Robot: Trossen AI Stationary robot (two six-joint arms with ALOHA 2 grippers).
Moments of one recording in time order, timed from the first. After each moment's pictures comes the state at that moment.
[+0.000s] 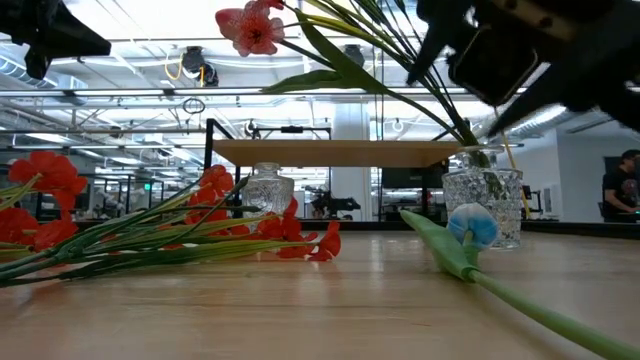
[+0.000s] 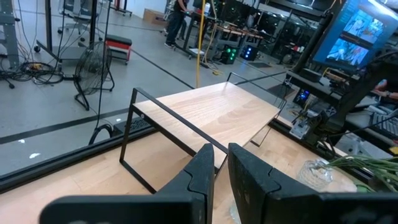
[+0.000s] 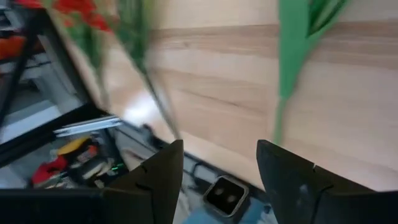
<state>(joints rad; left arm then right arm) 0.33 0.01 0.63 -0.75 -0.23 -0.37 0.55 1.74 1.03 -0.06 0.13 2.17</state>
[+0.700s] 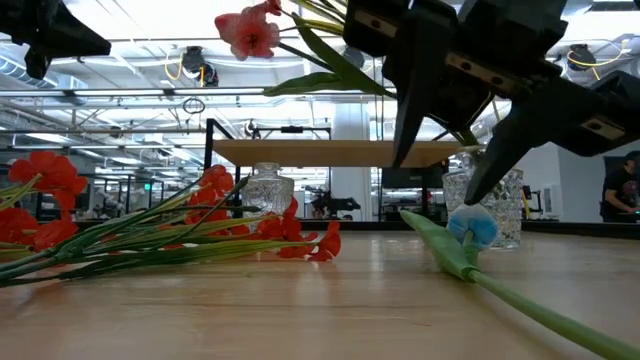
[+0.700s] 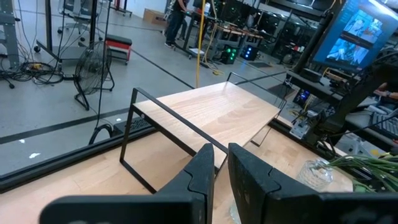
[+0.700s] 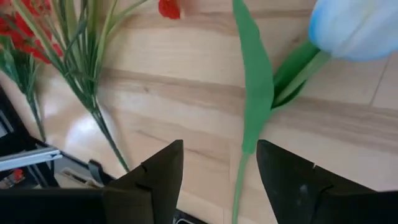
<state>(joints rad) 0.33 0.01 0.63 -0.75 -0.23 -0.37 0.45 1.83 1.16 -0.32 0.01 2.03</state>
